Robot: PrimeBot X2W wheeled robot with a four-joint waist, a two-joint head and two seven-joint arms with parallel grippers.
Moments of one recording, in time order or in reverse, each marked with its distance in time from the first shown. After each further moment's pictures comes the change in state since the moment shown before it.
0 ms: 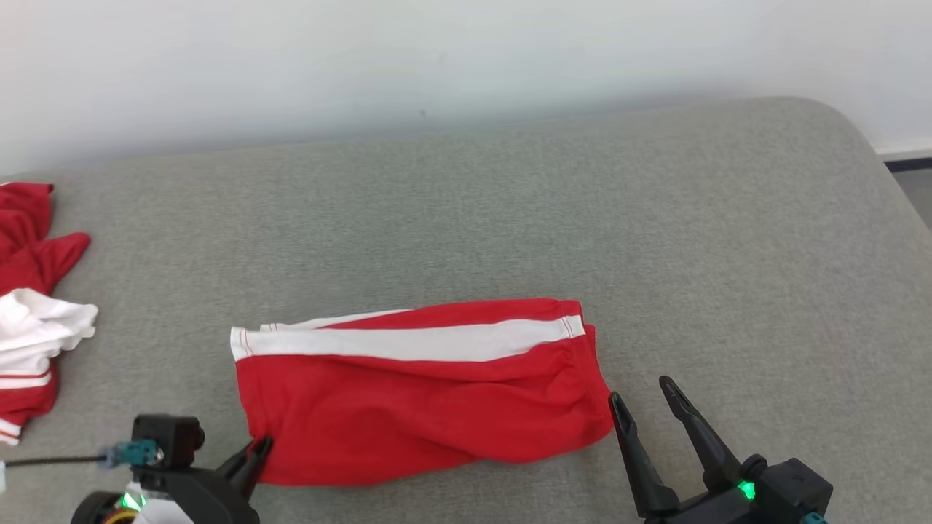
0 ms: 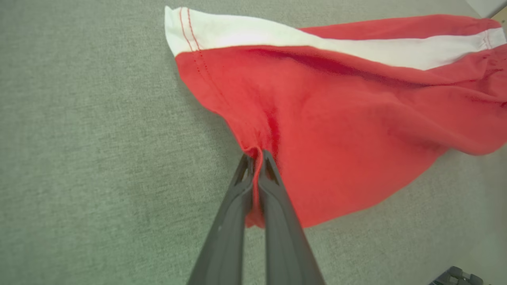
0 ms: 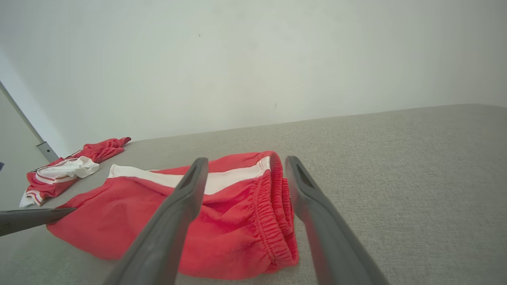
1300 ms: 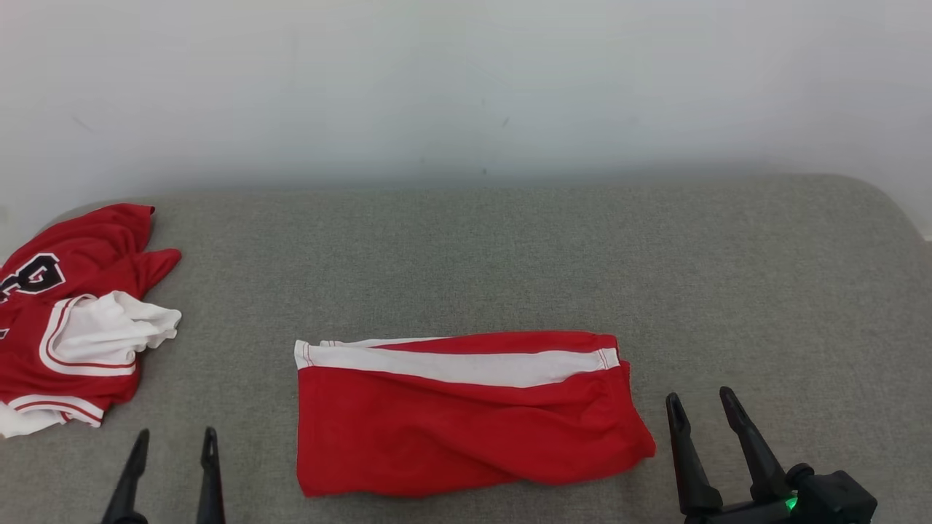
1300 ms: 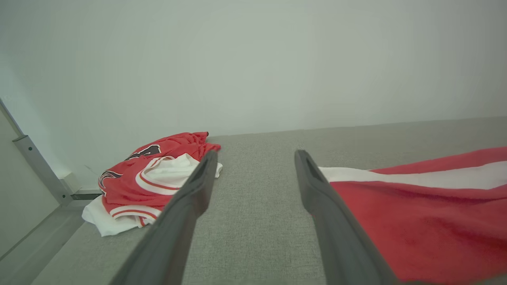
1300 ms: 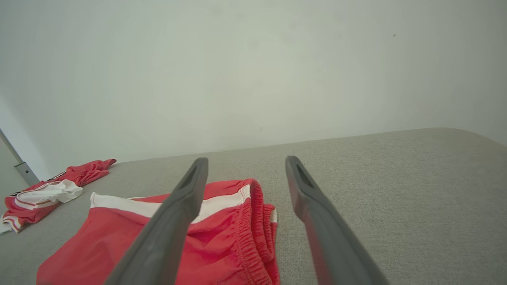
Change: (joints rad) left arm 0.414 -0.369 0.652 -0.142 0.756 0.007 -0.350; right arm 0.040 0.072 -0.170 0.037 -0.046 0.000 0.000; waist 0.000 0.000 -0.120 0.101
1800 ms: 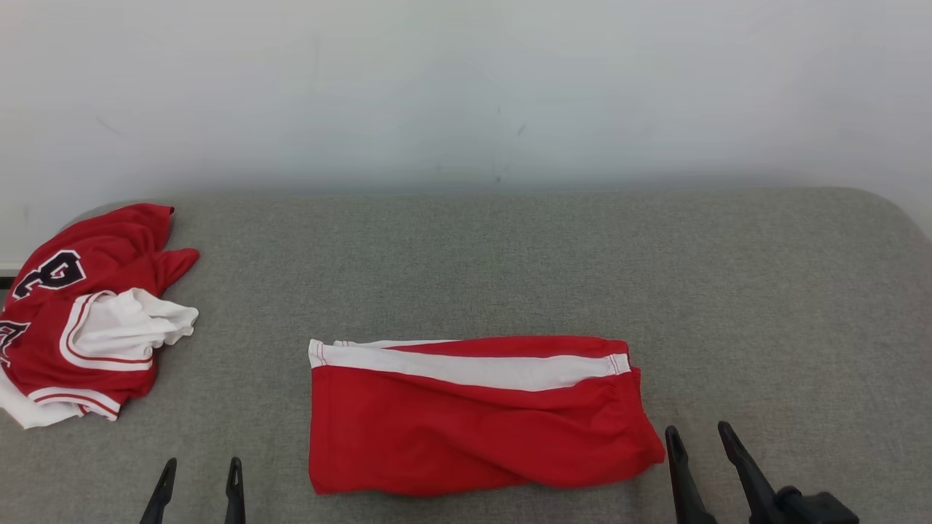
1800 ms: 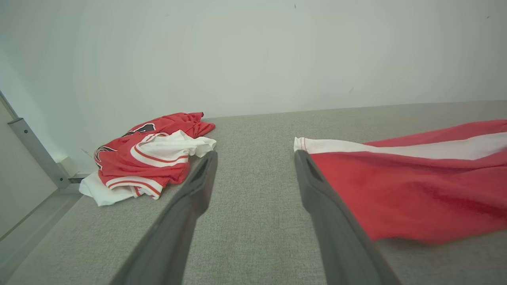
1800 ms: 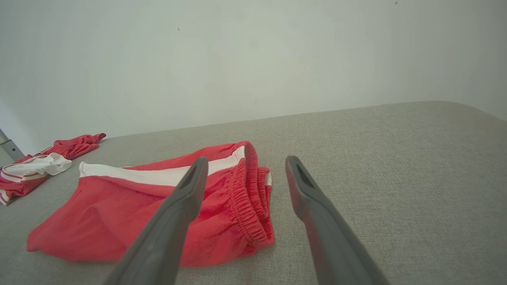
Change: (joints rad) left arm 0.054 -0.109 0.059 0.036 0.112 -0.081 0.000; right arm 0.035 0.034 -0.028 0.083 -0.050 0.000 0.000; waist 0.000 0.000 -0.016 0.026
